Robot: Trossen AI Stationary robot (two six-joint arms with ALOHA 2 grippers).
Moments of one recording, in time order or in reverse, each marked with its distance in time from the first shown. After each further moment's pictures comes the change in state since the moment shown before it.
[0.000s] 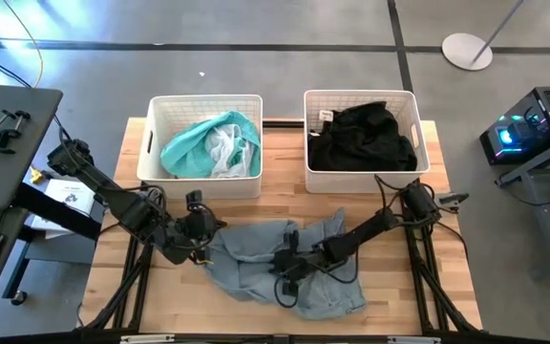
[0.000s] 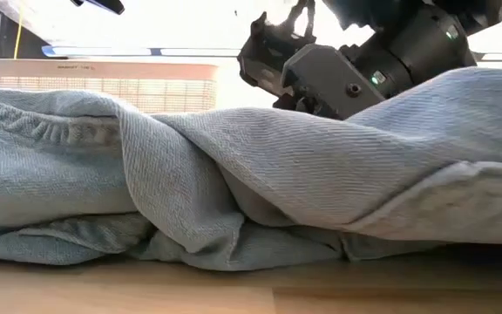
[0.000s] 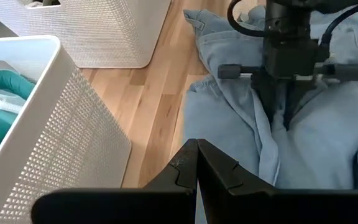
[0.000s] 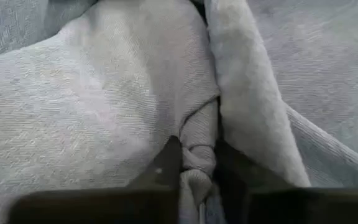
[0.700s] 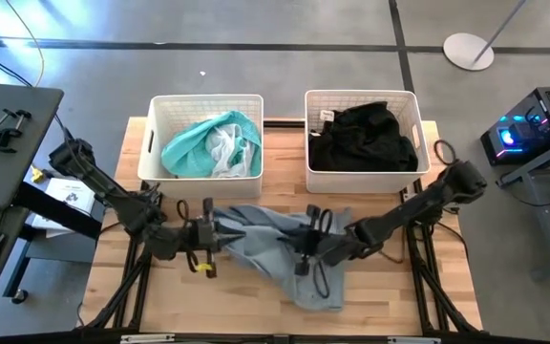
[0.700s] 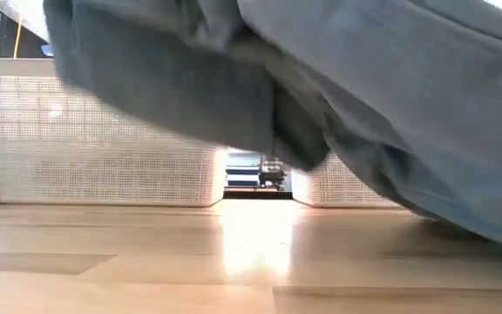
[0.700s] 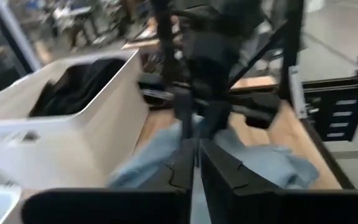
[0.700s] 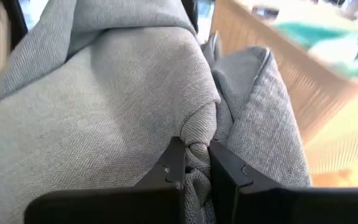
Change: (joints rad) left arm -0.025 0.016 -0.130 0.804 -0.073 0.448; right arm 0.042 -0.523 -0.046 -0.083 0.393 -0.241
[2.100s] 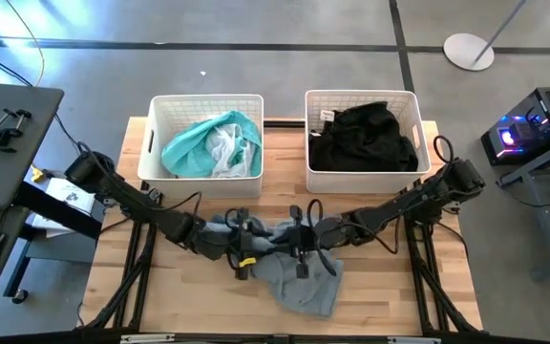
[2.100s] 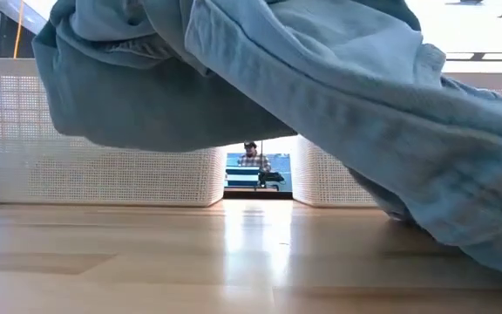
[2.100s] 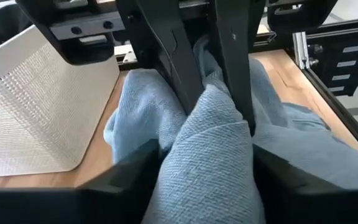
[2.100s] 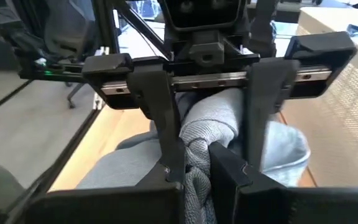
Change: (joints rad) left arm 0.189 0.293 -0.041 0.191 0.257 -0.008; right arm -0.084 0.003 0.003 0.194 -0.434 -0.052
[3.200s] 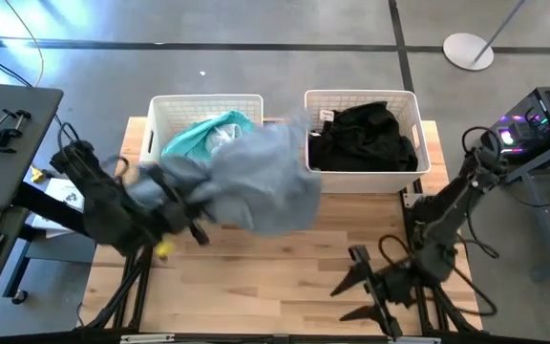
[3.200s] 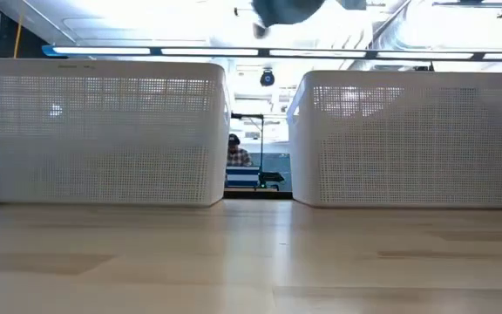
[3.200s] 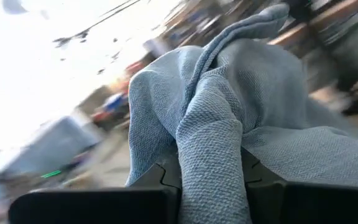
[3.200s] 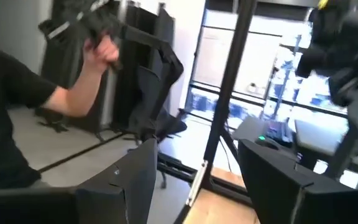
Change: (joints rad) left arm -0.276 -0.230 0.568 -0.296 -0.908 0.798; right arm 0.488 -0.287 0.004 0.094 0.196 -0.284
